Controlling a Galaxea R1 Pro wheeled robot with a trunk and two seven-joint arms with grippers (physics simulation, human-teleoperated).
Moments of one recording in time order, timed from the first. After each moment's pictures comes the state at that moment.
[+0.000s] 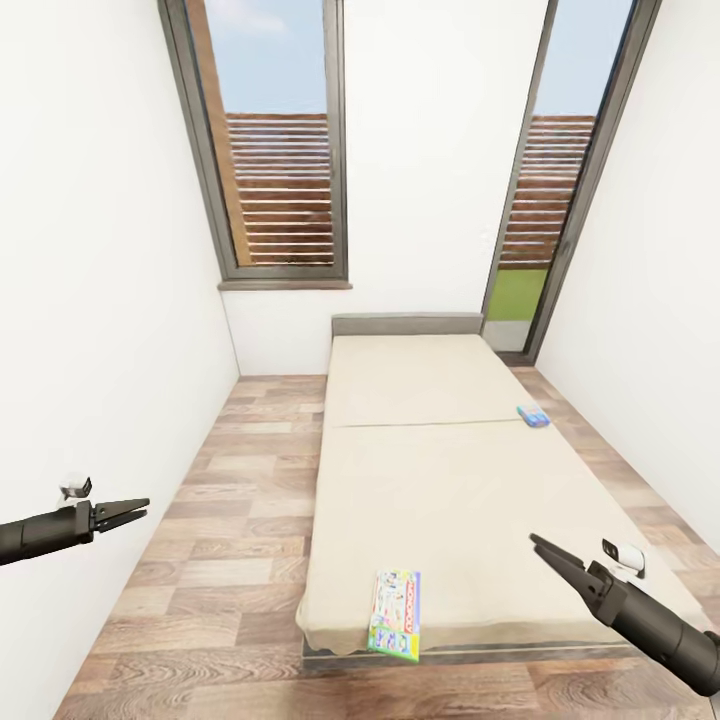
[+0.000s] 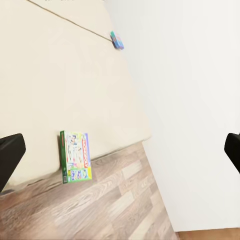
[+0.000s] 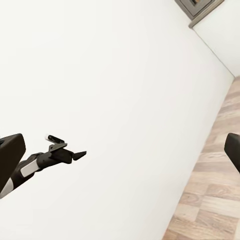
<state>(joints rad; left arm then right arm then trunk) -0.71 0.57 0.35 -0.57 -0.03 0.69 -1.57 -0.10 -0.12 -0.55 -1.51 -0.43 0.71 1.33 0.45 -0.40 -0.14</state>
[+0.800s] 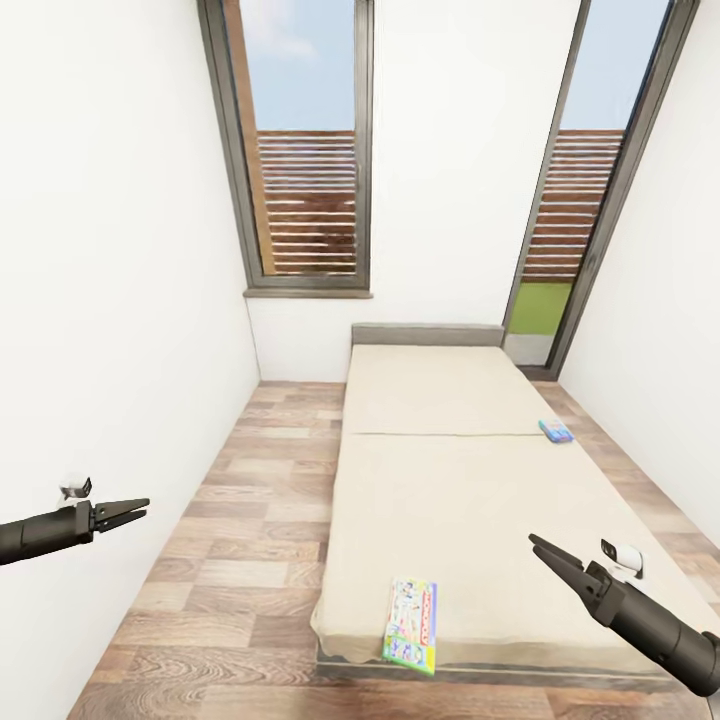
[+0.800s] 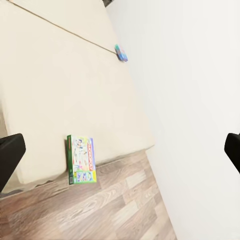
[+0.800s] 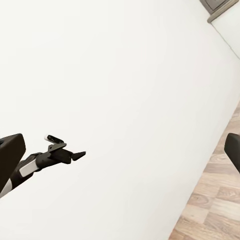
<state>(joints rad) -0.71 0.57 0.35 -0.57 -0.03 0.69 -1.57 -0.10 -0.11 -0.55 -1.51 -0.43 0.70 1.33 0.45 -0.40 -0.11</state>
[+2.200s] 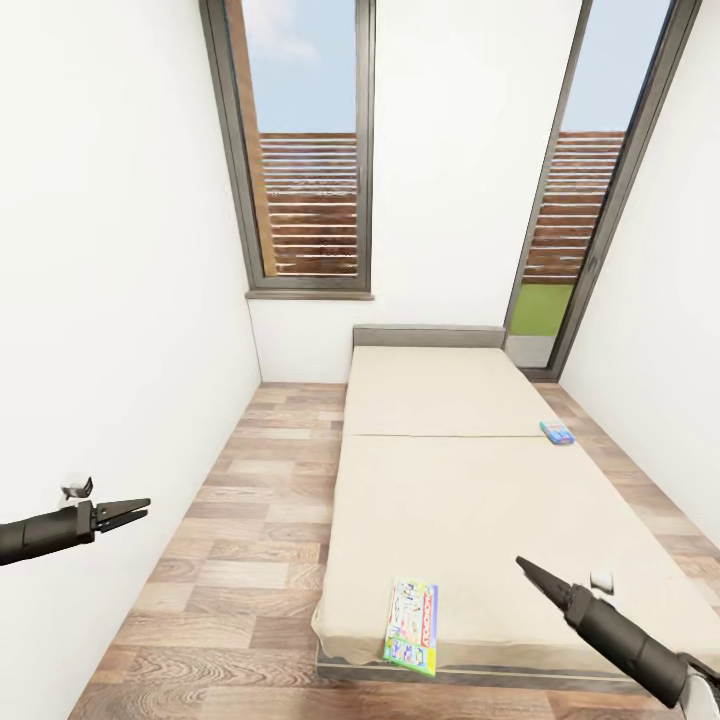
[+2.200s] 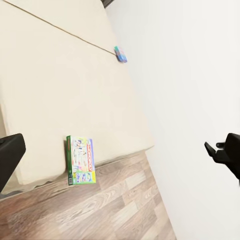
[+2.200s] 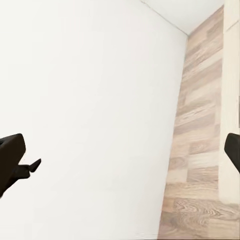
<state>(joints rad) -0.71 0.57 0.35 -0.57 -0.03 0.69 -1.57 -0.11 -0.11 -0.53 -1.31 -0.45 0.77 1.07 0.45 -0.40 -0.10</state>
